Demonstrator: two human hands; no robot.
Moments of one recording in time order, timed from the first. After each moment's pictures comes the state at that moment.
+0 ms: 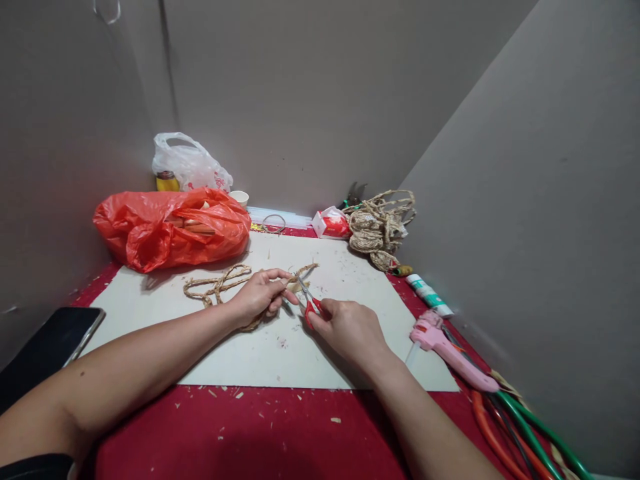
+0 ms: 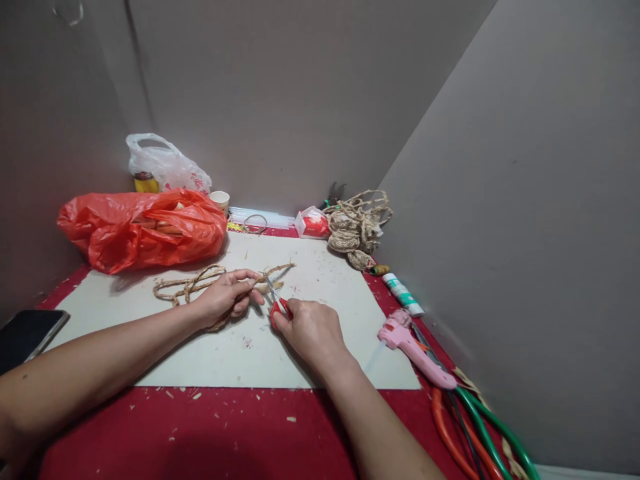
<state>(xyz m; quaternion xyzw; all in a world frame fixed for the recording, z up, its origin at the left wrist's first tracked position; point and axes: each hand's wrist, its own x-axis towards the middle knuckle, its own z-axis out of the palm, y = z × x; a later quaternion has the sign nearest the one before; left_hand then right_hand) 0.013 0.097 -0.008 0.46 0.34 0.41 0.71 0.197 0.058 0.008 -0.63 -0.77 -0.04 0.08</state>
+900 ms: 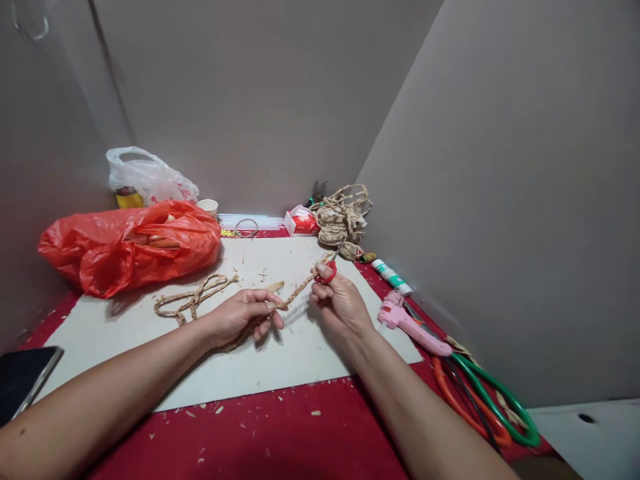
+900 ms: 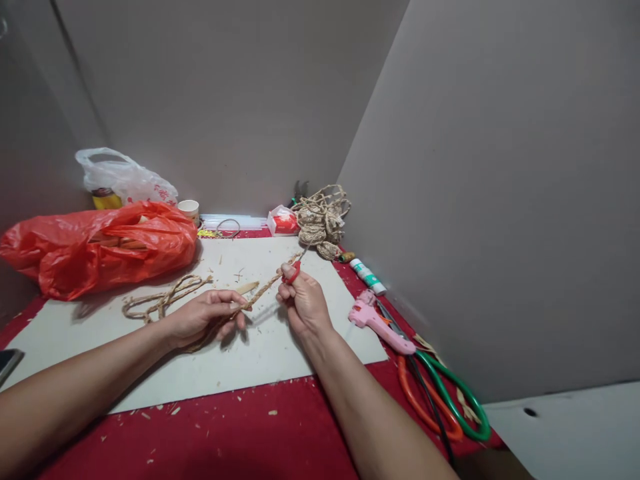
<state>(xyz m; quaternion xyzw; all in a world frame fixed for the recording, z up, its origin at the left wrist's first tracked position) 0.017 0.084 0.007 0.47 0.28 0.29 0.79 0.209 0.086 0.019 -0.41 -0.27 0.58 0.65</state>
